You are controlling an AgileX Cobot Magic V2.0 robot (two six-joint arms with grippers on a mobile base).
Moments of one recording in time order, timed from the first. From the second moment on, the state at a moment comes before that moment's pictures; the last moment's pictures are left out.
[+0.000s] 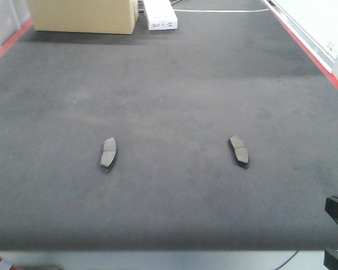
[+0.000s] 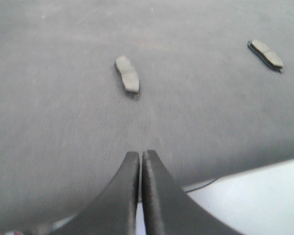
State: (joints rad) left arm -0.27 0.55 -0.54 -0.09 0.61 -0.05; right arm 0.18 0.53 -0.42 0.24 0.42 -0.23
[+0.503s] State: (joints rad) left arm -0.27 0.55 -0.54 -0.09 0.61 -0.05; right arm 0.18 0.53 -0.42 0.24 0.42 -0.23
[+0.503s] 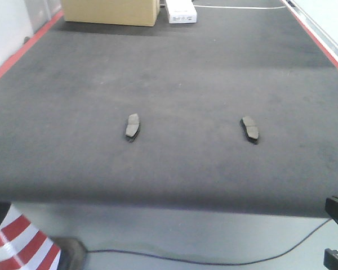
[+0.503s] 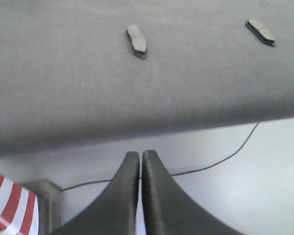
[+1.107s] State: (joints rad) left arm -0.27 0.55 -0.54 -0.09 0.61 -0.05; right arm 0.18 0.53 -0.42 0.24 0.42 -0.23
